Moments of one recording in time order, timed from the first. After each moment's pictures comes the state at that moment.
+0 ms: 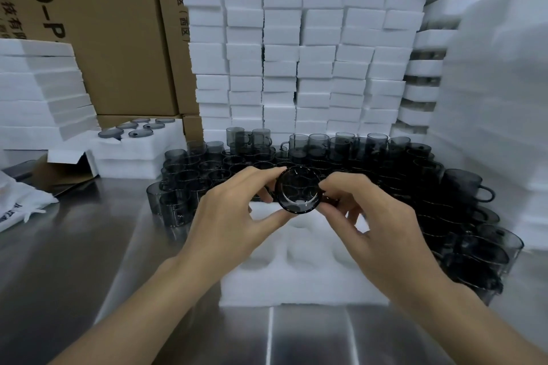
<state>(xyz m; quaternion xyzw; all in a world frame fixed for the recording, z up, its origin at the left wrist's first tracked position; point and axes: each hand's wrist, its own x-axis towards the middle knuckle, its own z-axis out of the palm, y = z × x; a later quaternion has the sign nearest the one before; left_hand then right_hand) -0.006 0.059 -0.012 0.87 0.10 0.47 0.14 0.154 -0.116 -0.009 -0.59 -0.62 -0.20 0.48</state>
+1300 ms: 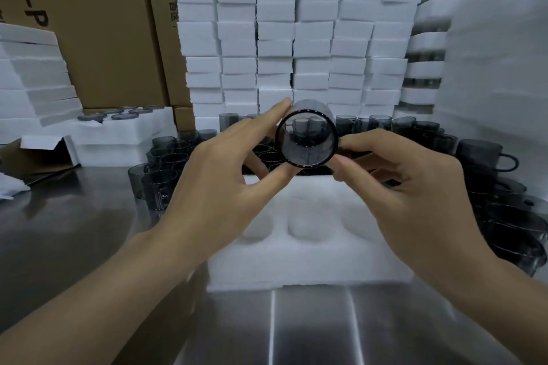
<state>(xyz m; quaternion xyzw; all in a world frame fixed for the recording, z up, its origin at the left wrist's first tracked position) -0.008 0.048 -0.011 0.85 0.07 0.49 0.15 0.145 -0.119 -0.014 -0.58 -0.56 -0.20 0.56</state>
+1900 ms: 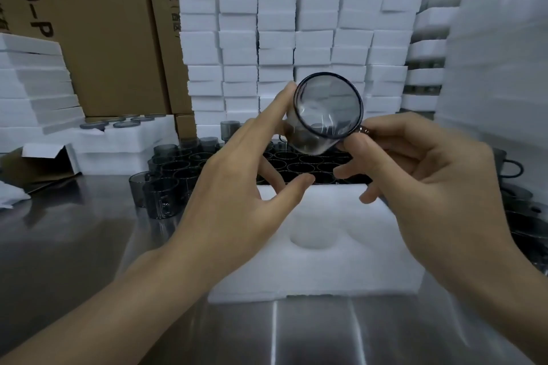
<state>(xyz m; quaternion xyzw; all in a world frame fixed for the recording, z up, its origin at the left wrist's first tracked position) -0.006 0.029 -0.009 0.85 0.04 0.50 0.17 0.135 -0.126 0.000 -0.51 -0.52 -0.09 0.68</state>
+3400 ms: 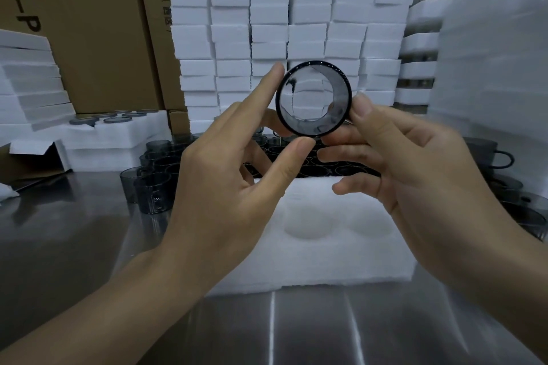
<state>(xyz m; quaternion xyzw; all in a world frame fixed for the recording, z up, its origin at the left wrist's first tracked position) -0.005 0.012 -0.009 0.79 0.02 0.58 0.22 0.128 -0.128 0.012 -0.48 -0.45 0.14 0.74</state>
